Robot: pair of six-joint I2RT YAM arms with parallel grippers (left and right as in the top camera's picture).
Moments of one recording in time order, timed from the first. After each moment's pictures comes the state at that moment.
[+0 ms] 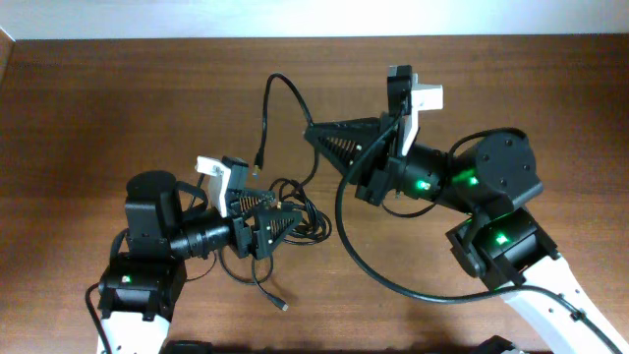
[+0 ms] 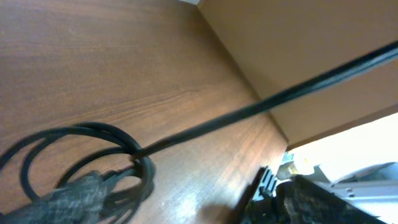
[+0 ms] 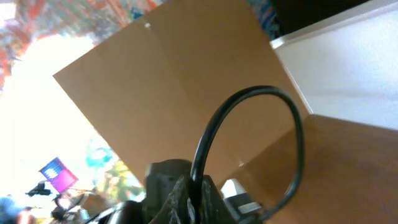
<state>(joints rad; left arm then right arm) -0.06 0.89 0.78 -0.48 0.97 -0.22 0.56 1.17 1.14 0.26 -0.69 0.76</state>
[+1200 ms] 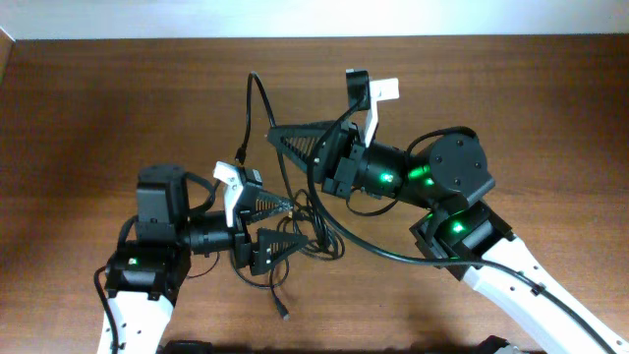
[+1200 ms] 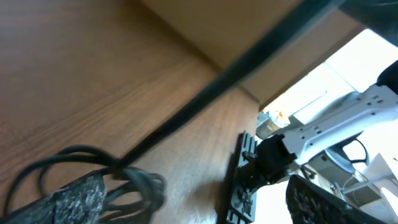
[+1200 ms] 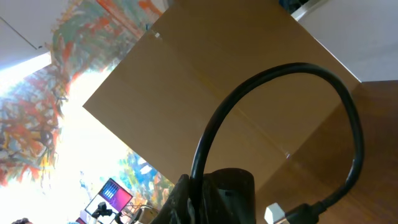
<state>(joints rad) -0.06 0.97 0.78 -0.54 1.20 0.11 0.66 1.29 1.14 0.41 -0.63 1.02</state>
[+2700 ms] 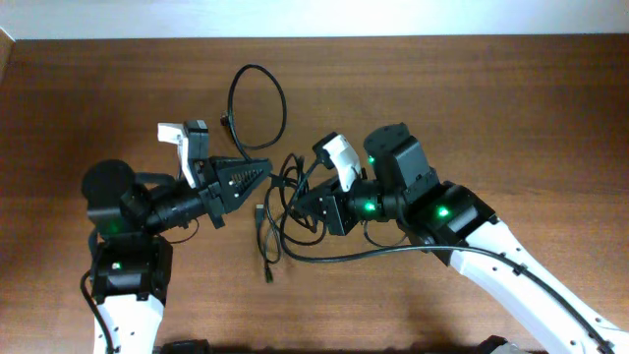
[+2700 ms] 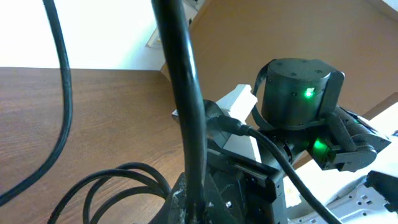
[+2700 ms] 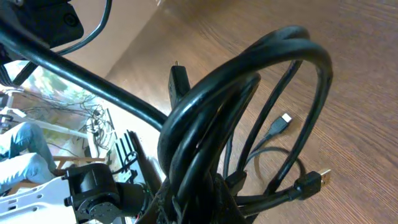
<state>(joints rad) 0.09 0.95 0.78 0.08 1.19 -0.53 0.63 1.37 1.15 -0.47 -0.63 0.29</state>
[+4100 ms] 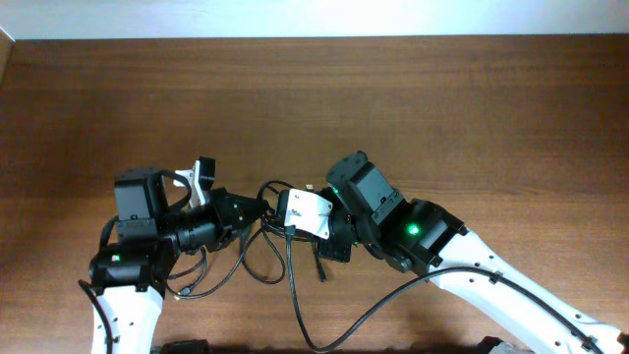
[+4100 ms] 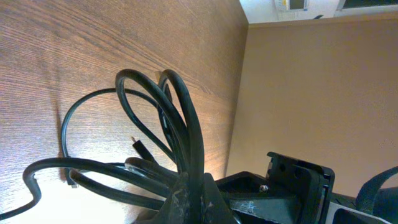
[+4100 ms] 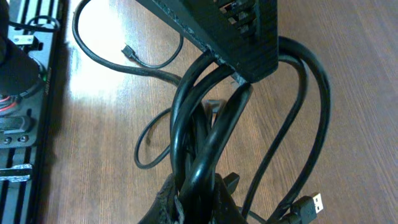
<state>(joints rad) 0.09 1.00 0.80 -0.67 0.97 -0.70 0.80 1.40 1.14 -0.57 -0.39 -0.52</state>
